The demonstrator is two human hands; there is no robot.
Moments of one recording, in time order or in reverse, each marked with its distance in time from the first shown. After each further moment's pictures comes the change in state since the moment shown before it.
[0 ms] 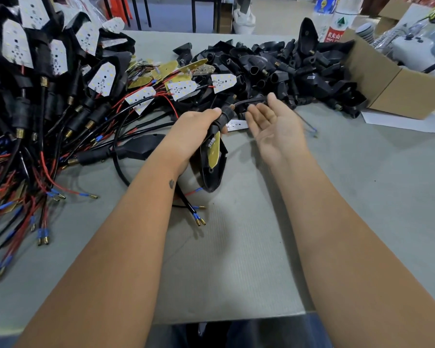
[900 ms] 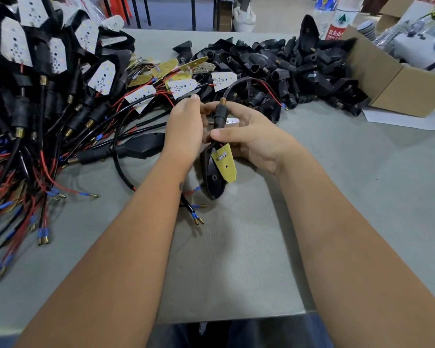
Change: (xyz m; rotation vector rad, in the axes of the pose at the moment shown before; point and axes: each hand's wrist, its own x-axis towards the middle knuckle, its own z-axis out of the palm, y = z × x) left_hand 0.006 -0.001 0.009 -0.101 0.342 0.083; right_hand -0.023 0.002 0.002 -0.750 -0.688 0.144
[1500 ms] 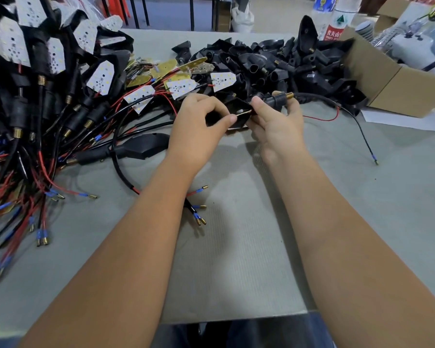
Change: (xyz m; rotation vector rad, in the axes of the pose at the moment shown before) left_hand -0.013 -0.003 0.001 0.391 -0.105 0.479; right_hand 0.012 0.007 -0.013 0.445 0.734 -0.214
